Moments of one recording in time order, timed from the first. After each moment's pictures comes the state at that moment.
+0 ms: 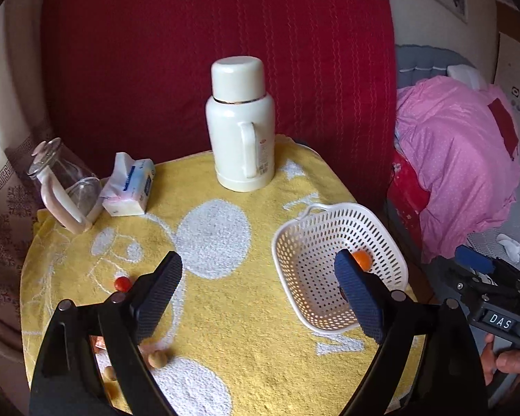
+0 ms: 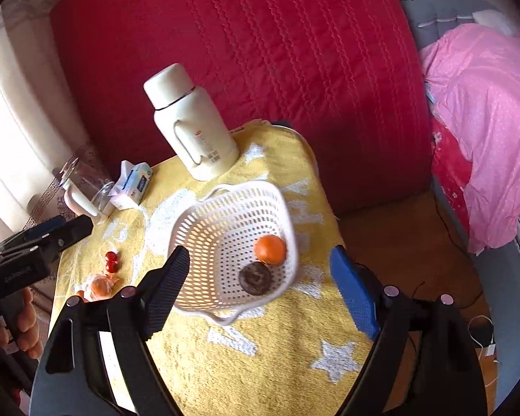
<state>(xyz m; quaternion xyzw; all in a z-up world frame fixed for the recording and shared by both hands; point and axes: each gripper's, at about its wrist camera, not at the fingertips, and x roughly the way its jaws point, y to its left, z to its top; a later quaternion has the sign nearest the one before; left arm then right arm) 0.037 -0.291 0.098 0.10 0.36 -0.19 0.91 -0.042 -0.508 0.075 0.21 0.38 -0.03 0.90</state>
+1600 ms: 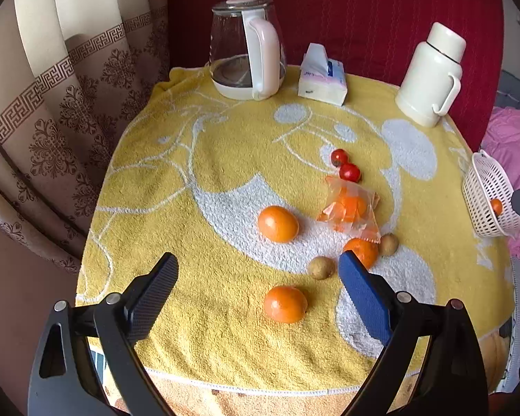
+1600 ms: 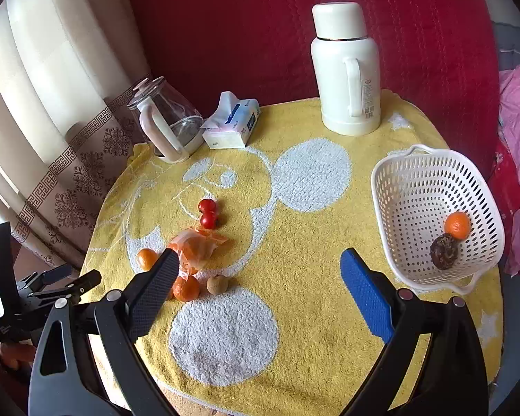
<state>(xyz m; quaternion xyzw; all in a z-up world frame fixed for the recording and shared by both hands) 0.020 0.011 0.008 0.02 0.47 -0.03 0.88 0.013 -0.273 0.070 0.14 0.43 0.07 0.89</state>
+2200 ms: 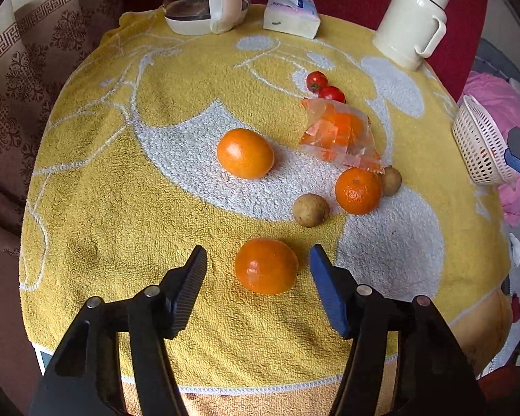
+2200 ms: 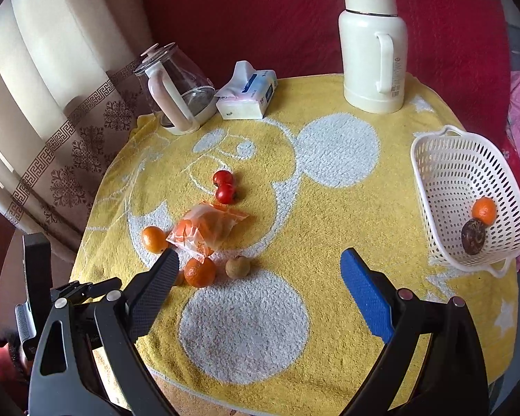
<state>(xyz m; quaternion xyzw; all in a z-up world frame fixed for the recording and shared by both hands) 0.025 0.003 -0.061 0.02 0.54 -0.12 0.84 0.022 -0.232 0.051 0.13 0.46 0.08 0.87</state>
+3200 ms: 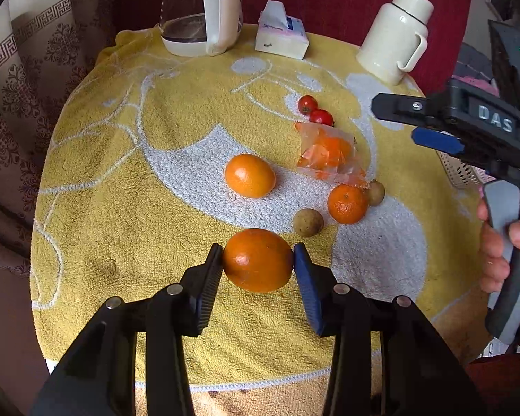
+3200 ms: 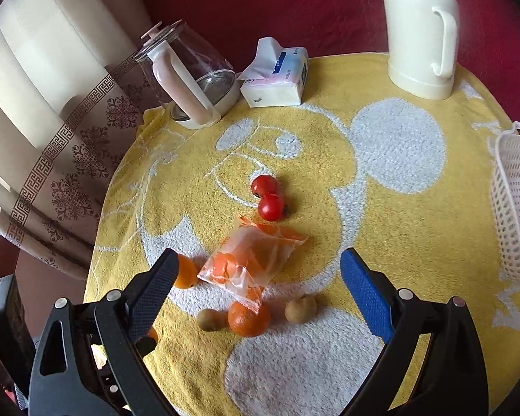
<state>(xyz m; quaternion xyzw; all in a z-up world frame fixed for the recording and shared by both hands) 0.025 0.029 -0.024 0.01 0.51 -0.15 0.85 0.096 -0.169 0.012 0.17 0.49 0.10 0.85</state>
